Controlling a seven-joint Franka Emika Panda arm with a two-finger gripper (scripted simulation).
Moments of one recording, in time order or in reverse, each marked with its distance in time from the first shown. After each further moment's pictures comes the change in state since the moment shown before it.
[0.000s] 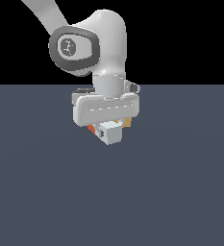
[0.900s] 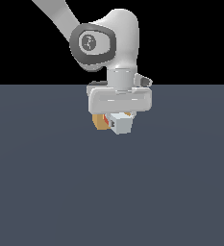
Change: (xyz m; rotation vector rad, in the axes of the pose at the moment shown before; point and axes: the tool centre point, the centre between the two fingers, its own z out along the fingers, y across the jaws) arm 0.011 0.048 -0.017 0.001 -0.001 0.237
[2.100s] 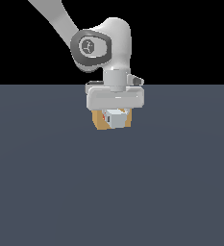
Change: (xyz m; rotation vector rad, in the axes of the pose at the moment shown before) arm 0.048 0.001 -0.001 -0.001 0.000 0.008
